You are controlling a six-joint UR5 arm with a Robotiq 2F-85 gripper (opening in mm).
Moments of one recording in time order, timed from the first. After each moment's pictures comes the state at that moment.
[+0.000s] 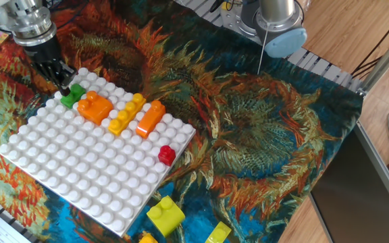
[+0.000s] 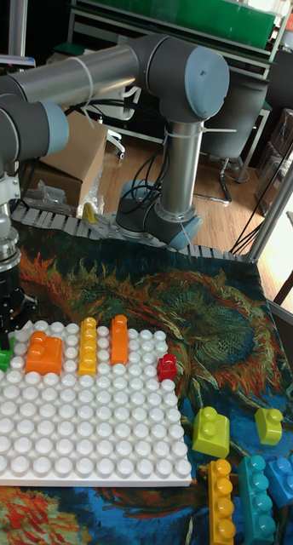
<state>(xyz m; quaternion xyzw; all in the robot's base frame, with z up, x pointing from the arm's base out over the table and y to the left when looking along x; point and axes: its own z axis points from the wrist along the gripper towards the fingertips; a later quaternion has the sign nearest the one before) 0.604 -0.210 0.071 -0.11 0.99 0.09 0.06</state>
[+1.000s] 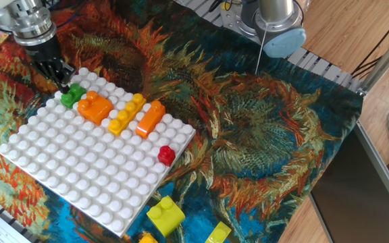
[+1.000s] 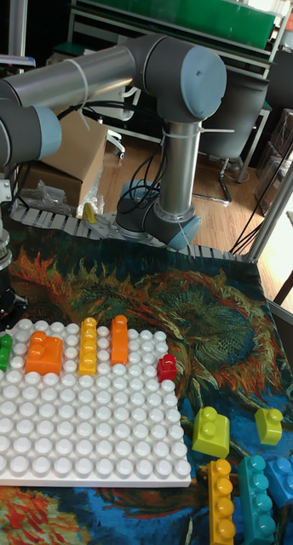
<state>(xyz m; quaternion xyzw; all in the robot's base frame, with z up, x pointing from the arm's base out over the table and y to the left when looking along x) 0.595 -0.231 0.060 -0.13 0.99 0.08 0.06</state>
